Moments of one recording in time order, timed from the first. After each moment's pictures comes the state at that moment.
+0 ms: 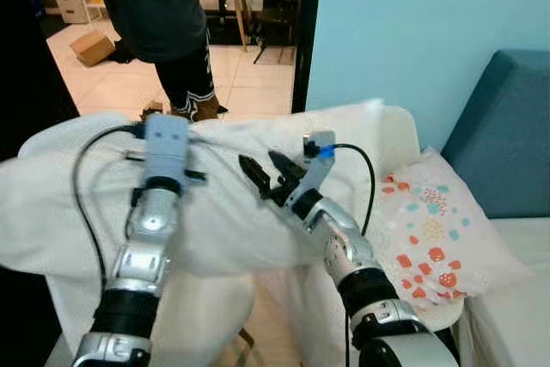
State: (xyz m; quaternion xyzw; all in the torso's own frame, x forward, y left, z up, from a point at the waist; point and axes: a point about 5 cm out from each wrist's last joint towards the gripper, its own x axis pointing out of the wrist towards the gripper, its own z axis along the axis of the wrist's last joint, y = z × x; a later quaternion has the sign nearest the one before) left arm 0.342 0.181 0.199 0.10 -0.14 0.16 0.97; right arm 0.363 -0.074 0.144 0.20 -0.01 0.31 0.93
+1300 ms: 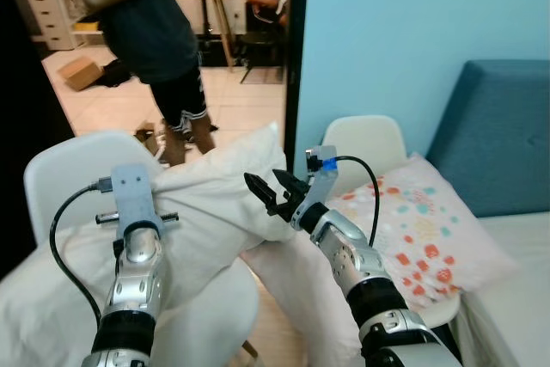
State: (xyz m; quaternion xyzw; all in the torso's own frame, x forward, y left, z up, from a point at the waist) left arm 0.339 0.198 0.132 0.02 -0.01 0.21 0.98; right arm 0.356 -0.070 0.133 0.19 0.02 0.34 0.92
